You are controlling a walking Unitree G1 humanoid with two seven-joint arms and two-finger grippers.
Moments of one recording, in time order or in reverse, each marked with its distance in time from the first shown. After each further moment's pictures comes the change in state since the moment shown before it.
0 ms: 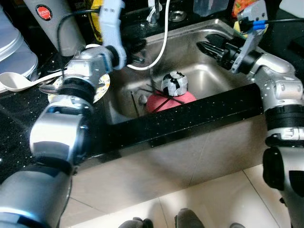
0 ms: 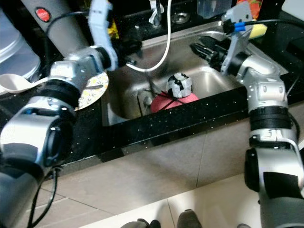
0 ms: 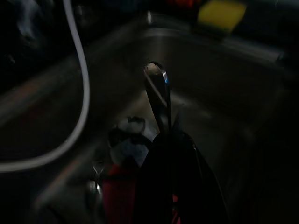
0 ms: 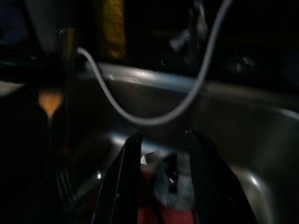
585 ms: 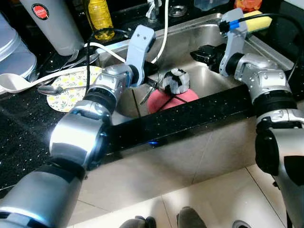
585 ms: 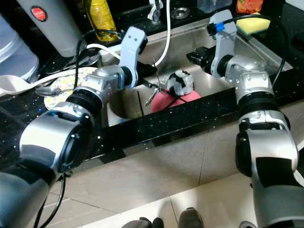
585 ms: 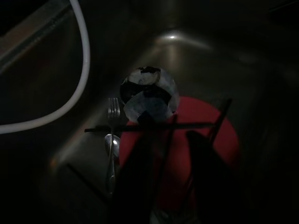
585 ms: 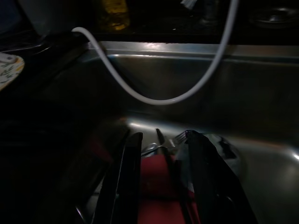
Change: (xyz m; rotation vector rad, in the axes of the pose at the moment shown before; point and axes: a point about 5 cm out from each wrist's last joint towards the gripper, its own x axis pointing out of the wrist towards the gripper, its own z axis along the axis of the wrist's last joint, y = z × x) left arm 0.016 -0.014 -0.036 0.141 0.184 0.088; right arm 0.033 0.013 -0.009 0.131 0.130 0.016
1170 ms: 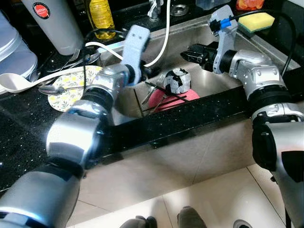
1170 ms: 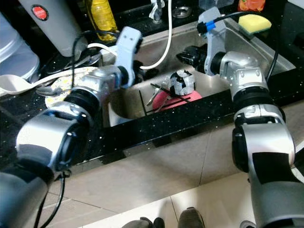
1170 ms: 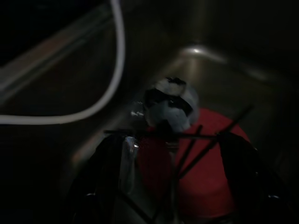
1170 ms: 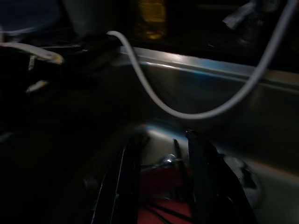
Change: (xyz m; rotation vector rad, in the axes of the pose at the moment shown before) left arm -0.021 0.035 0.006 -0.090 -0.064 0.081; right arm 0.010 0.017 0.014 -0.080 -0.026 0.164
